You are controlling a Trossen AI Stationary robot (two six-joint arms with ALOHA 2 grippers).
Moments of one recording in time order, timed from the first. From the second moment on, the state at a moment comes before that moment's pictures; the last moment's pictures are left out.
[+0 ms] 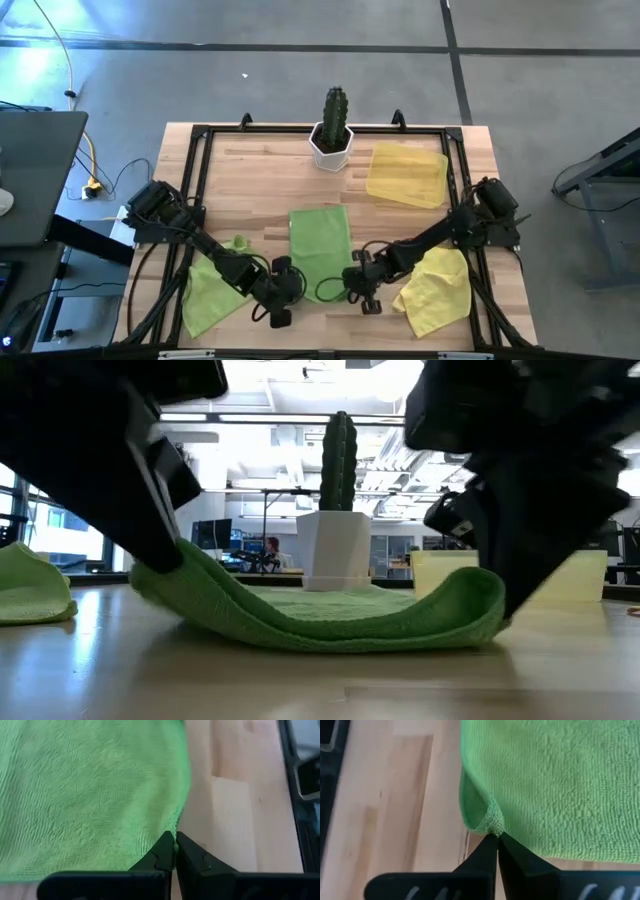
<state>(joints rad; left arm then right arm) -0.50 1.83 0.99 -0.10 -0.27 -0.68 0.47 1.86 1.06 -0.23 -0.06 0.39</state>
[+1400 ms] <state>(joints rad) -0.47 1.79 0.99 -0.24 -0.25 -0.93 0.54 1.80 1.06 -0.27 0.09 0.03</state>
